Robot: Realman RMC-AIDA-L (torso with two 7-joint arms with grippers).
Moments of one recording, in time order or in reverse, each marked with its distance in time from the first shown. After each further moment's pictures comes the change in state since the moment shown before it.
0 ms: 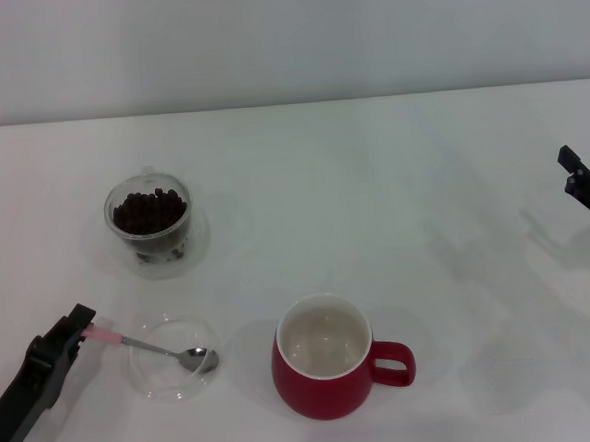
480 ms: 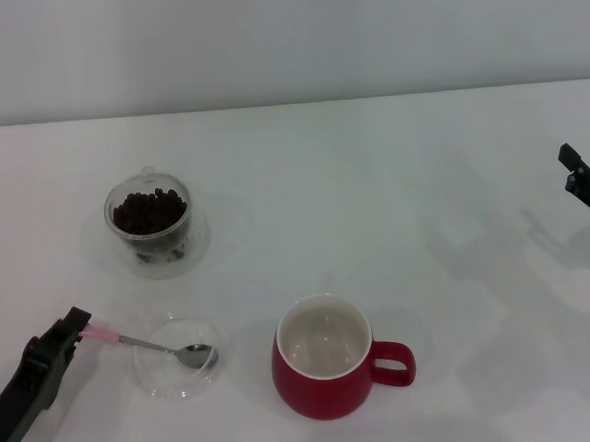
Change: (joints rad) left arm 0.003 0.000 -0.005 0.001 -0.004 0.006 0.001; right arm 0.002 0.000 0.003 0.000 0.000 0.000 0.000
